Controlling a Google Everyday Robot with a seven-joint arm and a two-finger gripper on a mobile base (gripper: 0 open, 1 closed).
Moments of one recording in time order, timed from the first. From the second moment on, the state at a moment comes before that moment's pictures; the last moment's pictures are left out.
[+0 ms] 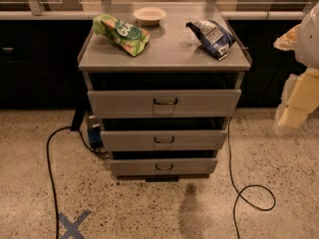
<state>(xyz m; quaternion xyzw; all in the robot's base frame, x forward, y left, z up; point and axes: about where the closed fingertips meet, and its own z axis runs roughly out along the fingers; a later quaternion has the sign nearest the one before) 0.439 -0.215 0.982 -0.60 0.78 -0.04 0.17</state>
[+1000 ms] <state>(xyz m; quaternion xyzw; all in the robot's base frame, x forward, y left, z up) 0.467 -0.202 0.854 -0.59 0.79 0.01 0.16</state>
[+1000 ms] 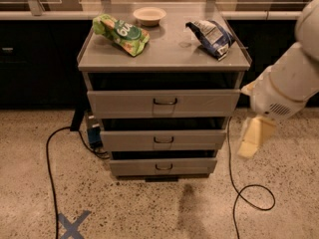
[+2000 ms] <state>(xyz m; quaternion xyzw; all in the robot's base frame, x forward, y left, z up) 0.490 -0.190 0.747 -0.59 0.79 0.08 0.16</state>
